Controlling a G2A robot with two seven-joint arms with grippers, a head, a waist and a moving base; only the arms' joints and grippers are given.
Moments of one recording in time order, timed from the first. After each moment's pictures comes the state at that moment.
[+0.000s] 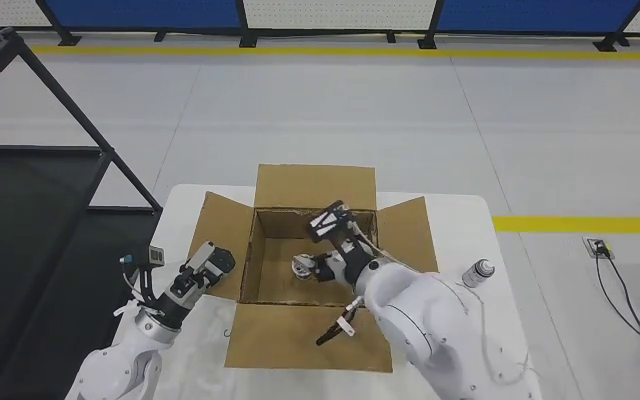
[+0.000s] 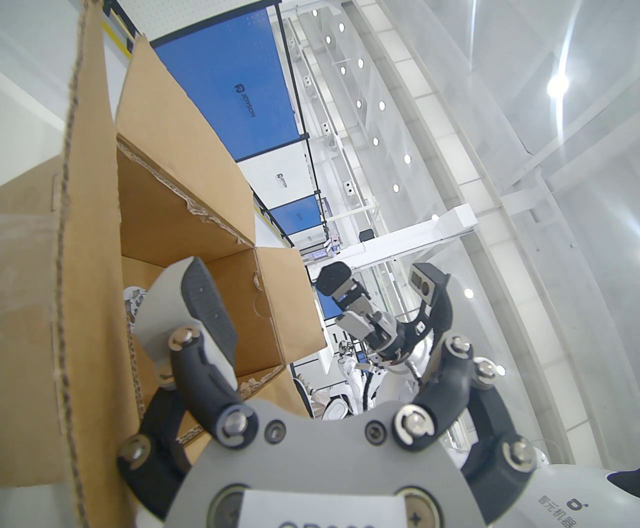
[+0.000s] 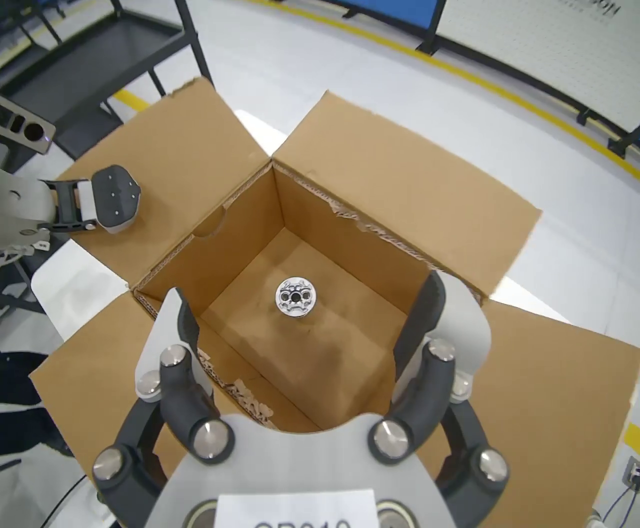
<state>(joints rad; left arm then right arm) 1.30 -1.14 -1.58 -1.70 -0.33 -0.37 -0.55 -0.70 -1.37 0.90 -1.78 -1.14 0.08 0.94</state>
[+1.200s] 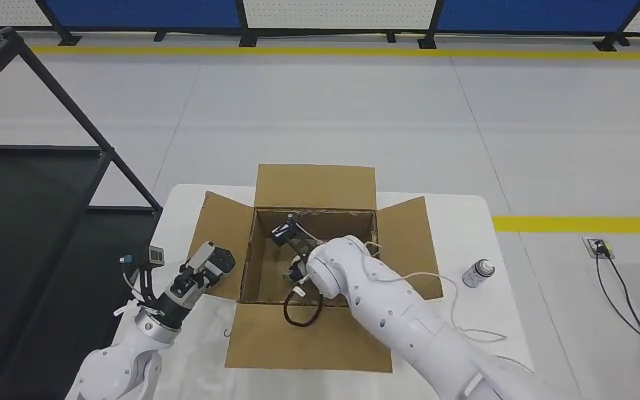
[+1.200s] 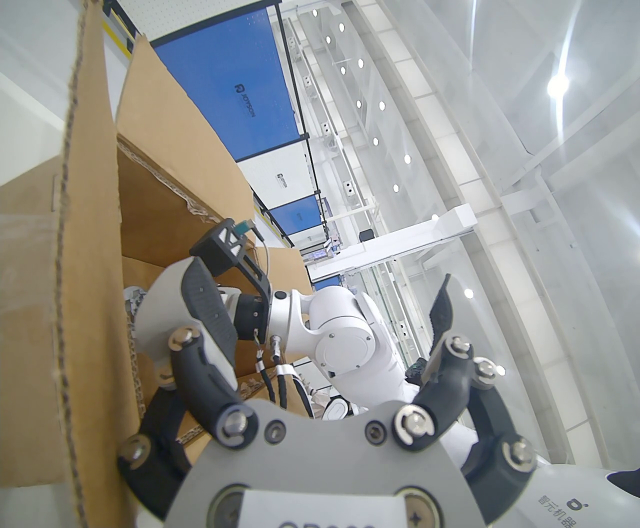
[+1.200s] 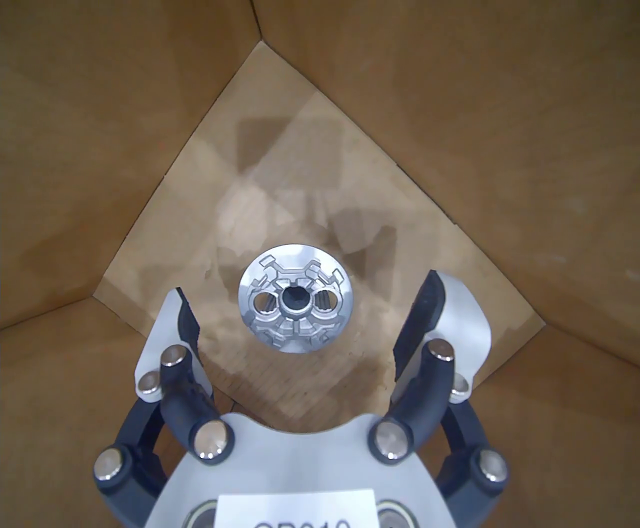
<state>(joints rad) 1.30 -1.14 -1.58 -1.70 -0.33 -0.37 -0.55 -0.29 -1.67 0.54 -0.76 -0.89 0.05 0.86</state>
